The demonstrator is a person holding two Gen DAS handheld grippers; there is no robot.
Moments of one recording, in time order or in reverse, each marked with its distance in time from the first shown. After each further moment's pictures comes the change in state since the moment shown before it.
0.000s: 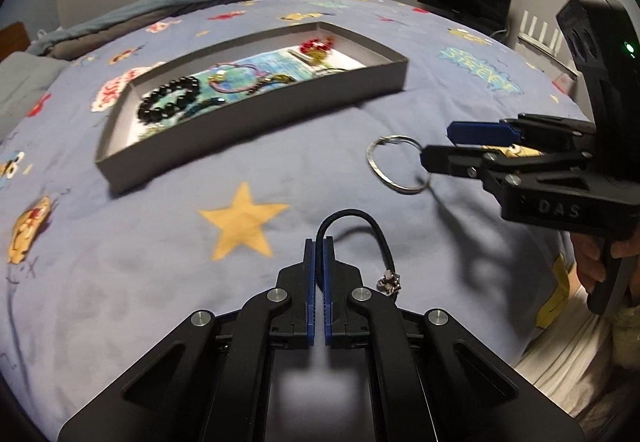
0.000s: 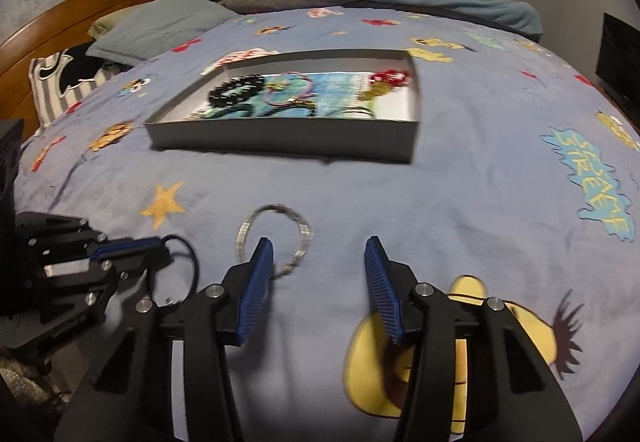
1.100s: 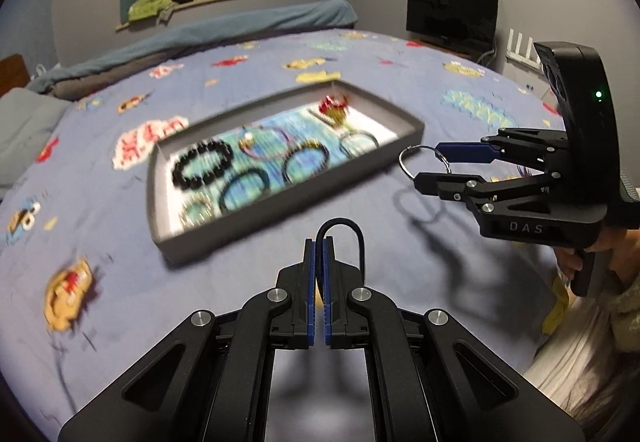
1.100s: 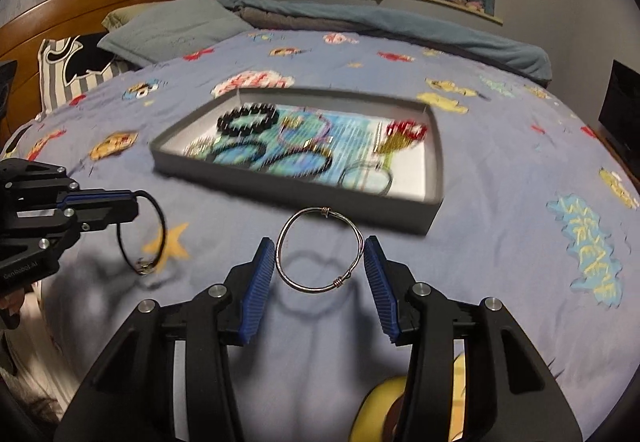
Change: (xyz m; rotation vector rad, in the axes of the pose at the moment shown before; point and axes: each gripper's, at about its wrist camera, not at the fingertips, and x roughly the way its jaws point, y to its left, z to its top) left arm -0.034 0.037 0.036 0.069 -0.130 -0.013; right arm 0.005 0.015 0.037 -0.104 -0.089 -0.048
